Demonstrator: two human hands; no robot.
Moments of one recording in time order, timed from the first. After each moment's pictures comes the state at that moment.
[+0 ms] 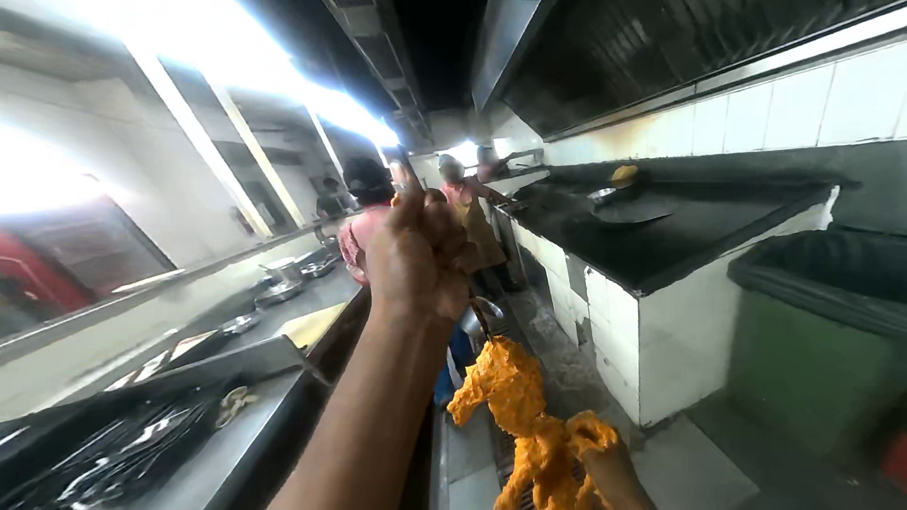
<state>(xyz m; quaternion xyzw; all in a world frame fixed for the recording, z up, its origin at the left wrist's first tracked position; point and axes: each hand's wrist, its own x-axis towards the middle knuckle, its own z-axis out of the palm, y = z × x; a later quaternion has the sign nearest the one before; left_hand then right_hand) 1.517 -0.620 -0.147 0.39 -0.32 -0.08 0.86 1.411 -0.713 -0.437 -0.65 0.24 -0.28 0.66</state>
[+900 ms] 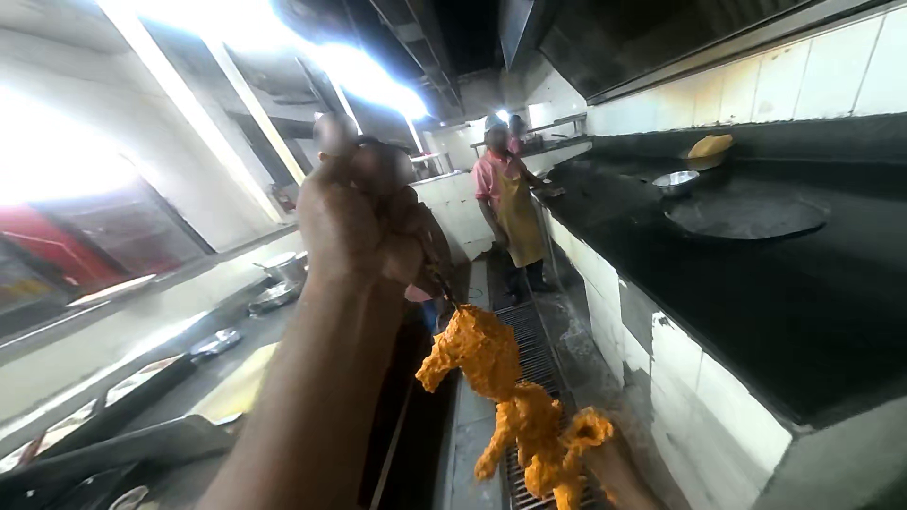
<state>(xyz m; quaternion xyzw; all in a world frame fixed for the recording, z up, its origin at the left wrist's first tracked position) 1.940 -0.846 -0.121 0.42 -0.32 0.02 0.85 1.818 -0.972 -0.451 -0.70 0.23 -0.16 0.66</state>
